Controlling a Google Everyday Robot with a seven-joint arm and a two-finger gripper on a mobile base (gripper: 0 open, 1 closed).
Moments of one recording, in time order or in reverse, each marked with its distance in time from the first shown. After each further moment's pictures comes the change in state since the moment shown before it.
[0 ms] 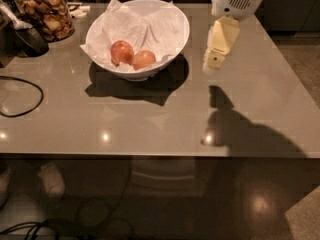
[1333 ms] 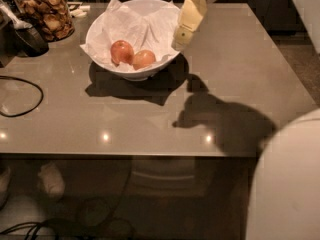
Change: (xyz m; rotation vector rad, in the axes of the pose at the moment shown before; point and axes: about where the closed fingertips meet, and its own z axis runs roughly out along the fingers) arm -0.071 -0.037 0.009 -0.052 -0.122 0.037
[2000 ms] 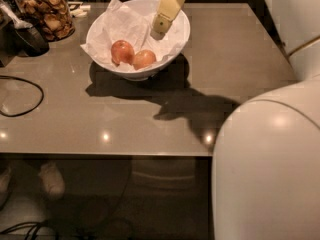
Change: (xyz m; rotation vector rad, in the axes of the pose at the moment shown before) arm -0.050 -0.010 0.007 -0.017 -0.056 -0.017
